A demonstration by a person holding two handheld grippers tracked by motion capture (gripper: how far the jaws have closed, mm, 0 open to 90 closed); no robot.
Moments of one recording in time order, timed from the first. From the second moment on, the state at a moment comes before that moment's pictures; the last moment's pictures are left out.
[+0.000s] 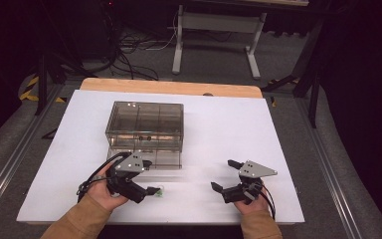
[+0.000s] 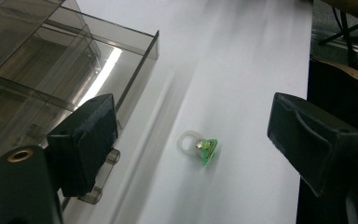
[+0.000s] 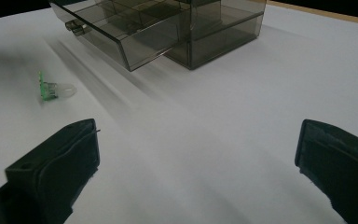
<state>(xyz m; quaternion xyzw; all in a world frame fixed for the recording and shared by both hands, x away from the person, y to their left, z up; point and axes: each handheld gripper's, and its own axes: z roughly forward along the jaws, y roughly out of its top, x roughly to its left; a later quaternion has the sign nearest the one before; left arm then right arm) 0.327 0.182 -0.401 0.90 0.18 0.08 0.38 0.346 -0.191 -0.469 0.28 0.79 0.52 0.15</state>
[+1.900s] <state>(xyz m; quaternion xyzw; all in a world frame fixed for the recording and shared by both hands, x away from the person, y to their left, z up) 0.320 0.145 -0.453 0.93 0.22 0.08 0.28 0.345 -0.191 -0.469 0.27 0.80 0.52 0.15</state>
